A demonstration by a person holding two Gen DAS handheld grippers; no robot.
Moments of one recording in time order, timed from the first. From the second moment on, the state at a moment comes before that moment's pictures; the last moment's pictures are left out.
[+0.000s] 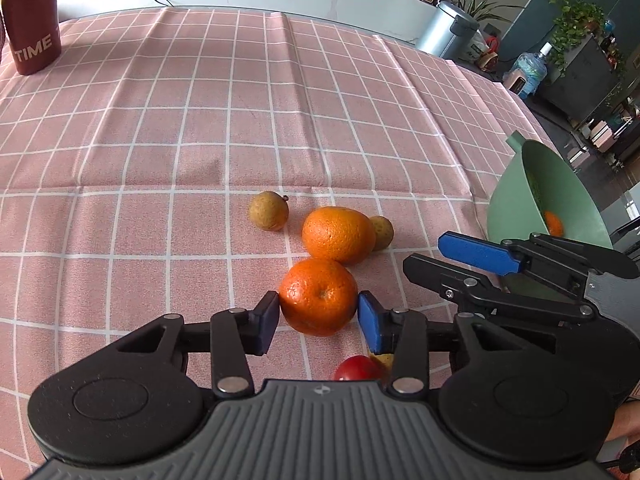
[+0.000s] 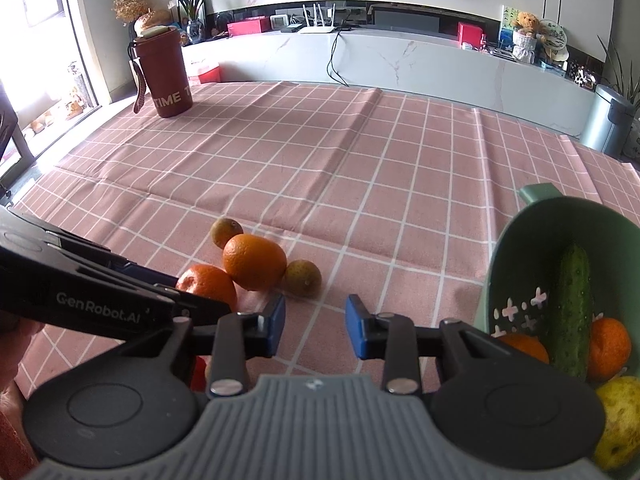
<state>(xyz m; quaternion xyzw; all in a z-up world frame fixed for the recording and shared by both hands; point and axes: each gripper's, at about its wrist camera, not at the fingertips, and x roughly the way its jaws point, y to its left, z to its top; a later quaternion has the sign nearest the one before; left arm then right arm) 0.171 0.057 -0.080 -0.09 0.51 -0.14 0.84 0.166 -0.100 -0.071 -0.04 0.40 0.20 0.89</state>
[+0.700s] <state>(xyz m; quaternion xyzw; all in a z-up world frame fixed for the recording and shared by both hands) 0.165 0.109 -0.079 -0.12 0.50 -0.04 0.86 0.150 -0.019 -0.082 -0.24 0.31 0.24 0.89</state>
